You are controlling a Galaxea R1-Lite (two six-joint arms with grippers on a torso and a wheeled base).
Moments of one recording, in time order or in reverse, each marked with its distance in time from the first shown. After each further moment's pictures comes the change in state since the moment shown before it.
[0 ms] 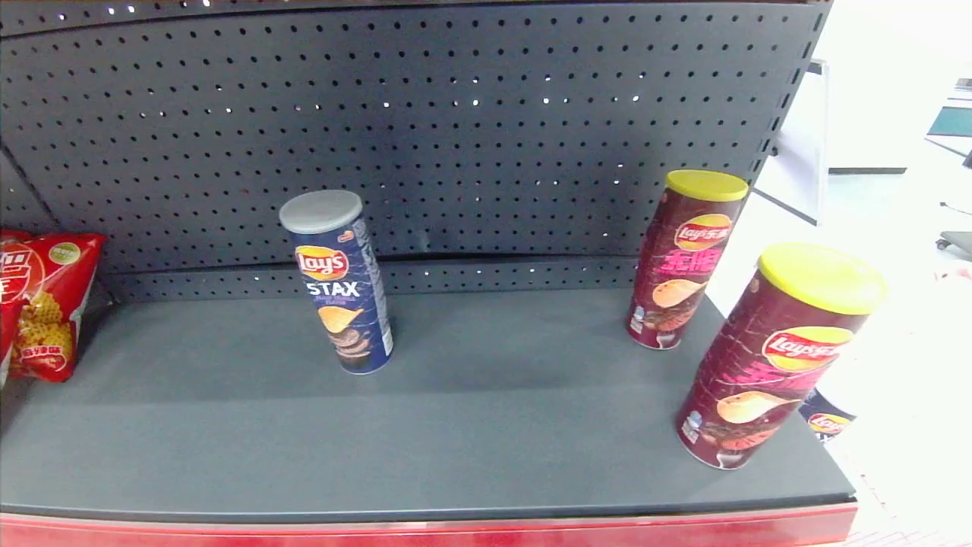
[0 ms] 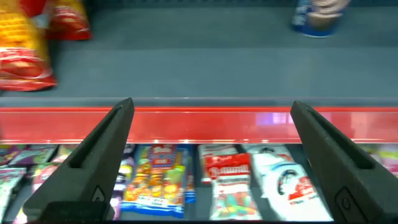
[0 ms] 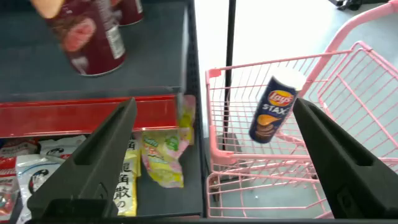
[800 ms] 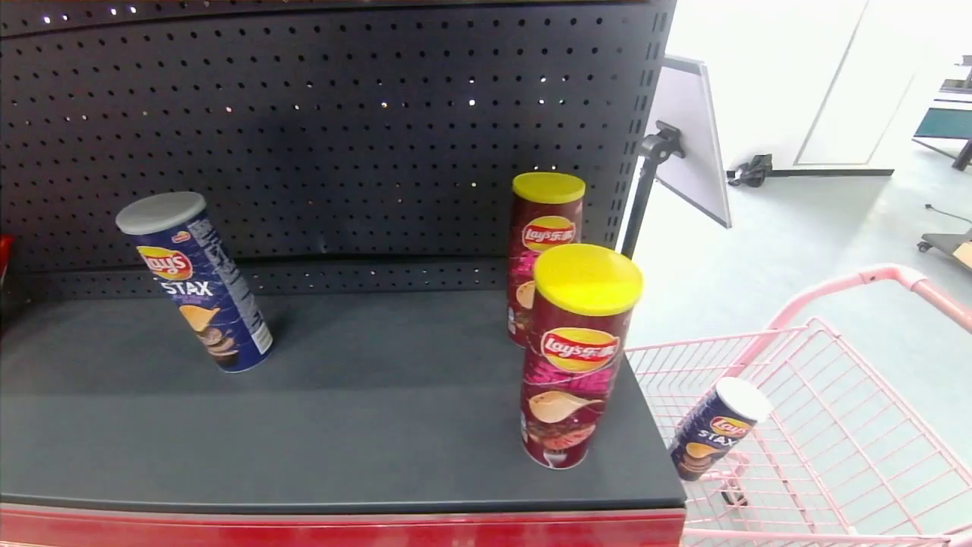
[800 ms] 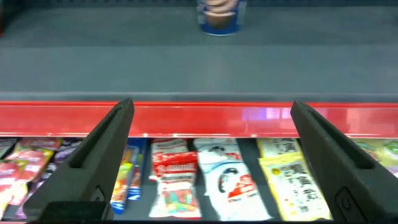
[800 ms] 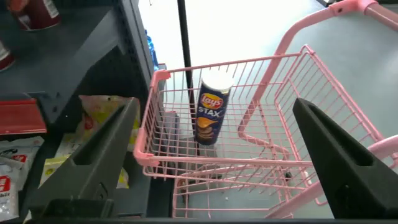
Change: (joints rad) left arm 0.000 0.000 0.000 0.000 0.000 0.000; right arm 0.000 0.000 0.000 -0.001 0.000 -0.001
